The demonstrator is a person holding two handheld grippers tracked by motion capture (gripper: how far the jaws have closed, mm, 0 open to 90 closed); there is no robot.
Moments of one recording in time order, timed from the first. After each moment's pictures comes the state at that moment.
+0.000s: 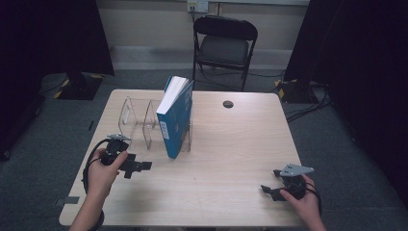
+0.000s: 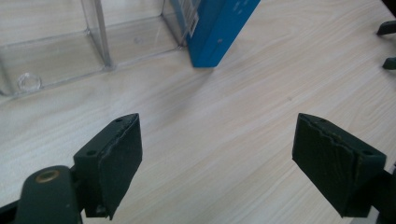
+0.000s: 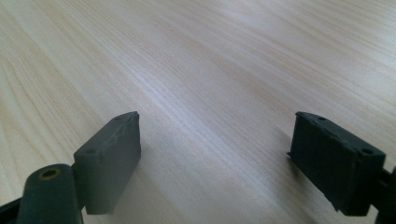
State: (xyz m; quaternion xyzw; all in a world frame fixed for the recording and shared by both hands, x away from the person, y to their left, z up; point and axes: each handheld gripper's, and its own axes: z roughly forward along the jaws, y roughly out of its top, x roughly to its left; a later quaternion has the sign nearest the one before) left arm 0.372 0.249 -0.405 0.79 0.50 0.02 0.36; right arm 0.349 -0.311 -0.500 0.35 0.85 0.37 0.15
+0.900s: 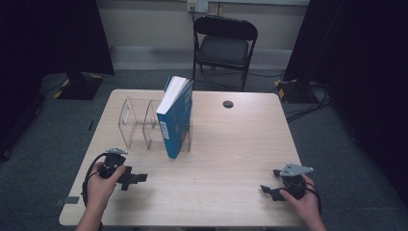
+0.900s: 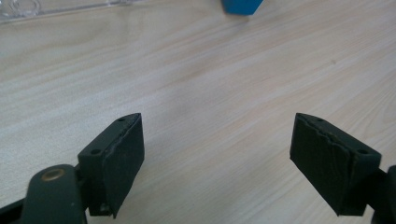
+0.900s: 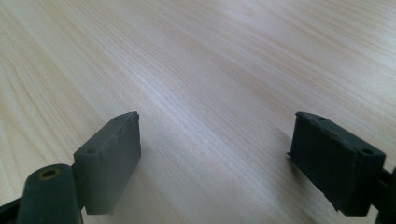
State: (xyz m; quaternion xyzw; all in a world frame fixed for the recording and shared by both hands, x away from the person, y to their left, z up) left arm 0.358 0.266 -0.455 0.79 0.51 0.02 0.34; right arm 0.350 -0.310 -0.500 0.34 0.85 0.37 0.15
